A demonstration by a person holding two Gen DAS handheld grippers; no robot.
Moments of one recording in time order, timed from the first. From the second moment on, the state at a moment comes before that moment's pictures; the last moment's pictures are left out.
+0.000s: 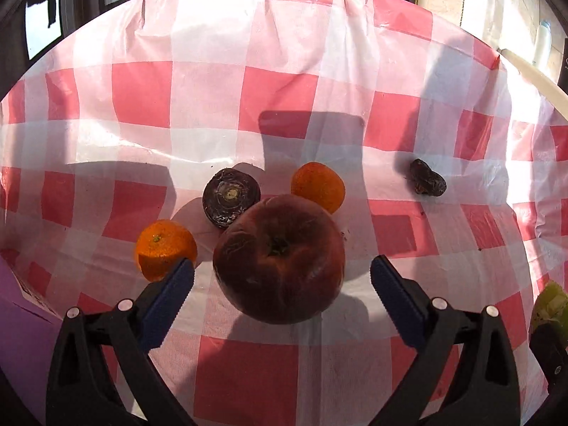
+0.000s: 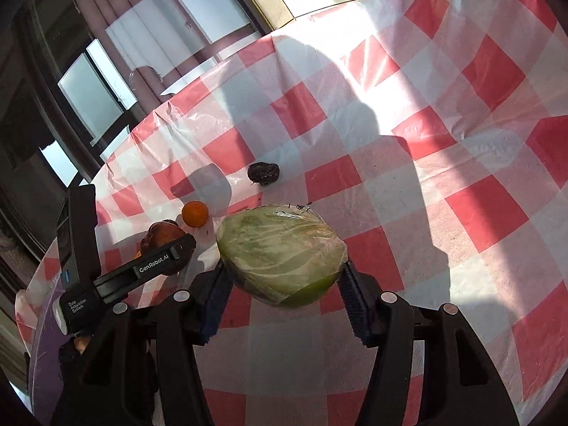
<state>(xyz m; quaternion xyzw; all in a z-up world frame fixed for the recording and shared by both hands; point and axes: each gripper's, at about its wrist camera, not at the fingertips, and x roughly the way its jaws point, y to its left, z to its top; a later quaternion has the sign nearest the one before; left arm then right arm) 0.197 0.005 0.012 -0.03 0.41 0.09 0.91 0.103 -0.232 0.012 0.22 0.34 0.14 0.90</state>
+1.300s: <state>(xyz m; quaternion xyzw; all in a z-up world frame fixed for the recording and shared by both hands) 0.099 0.016 0.008 -0.13 0.39 0.01 0.91 0.113 -0.233 0.005 0.22 0.35 0.16 0.90</state>
